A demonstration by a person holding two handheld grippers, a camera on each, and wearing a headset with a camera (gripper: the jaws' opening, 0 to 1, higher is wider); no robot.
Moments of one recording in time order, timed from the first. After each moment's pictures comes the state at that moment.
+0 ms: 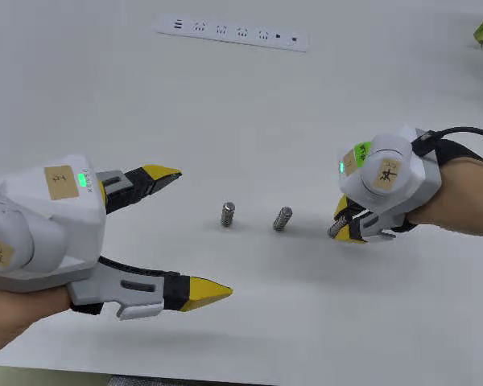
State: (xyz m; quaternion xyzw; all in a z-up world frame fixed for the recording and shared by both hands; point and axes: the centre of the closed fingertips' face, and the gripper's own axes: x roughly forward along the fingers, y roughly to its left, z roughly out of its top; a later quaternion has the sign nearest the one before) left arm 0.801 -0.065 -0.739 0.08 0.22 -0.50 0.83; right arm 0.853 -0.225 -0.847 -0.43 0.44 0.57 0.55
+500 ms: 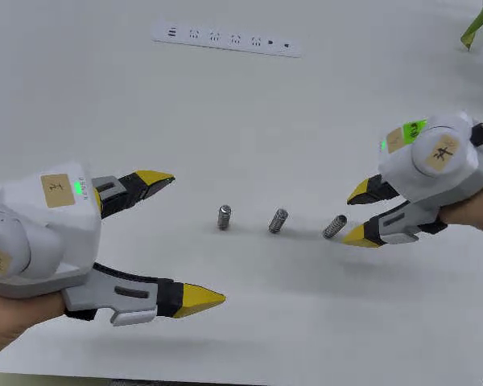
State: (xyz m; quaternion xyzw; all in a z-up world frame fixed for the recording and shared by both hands) left arm 0.796 -0.064 -0.740 0.09 0.22 -0.51 0.83; right arm 0.851 -0.242 -0.800 -0.32 0.43 0.53 0.66
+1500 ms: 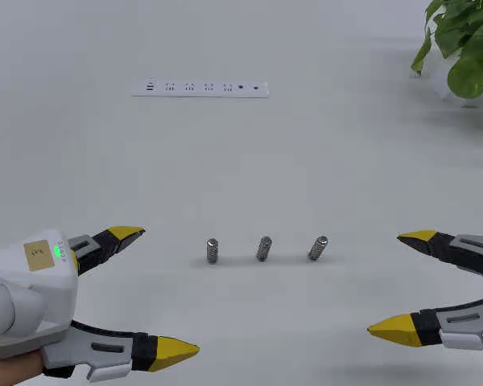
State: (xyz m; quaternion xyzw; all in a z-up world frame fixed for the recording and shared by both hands) left arm 0.783 -0.043 -0.760 0.11 0.24 -0.51 0.82; right arm 0.779 -0.281 -0.776 -0.11 0.33 0.46 0.82
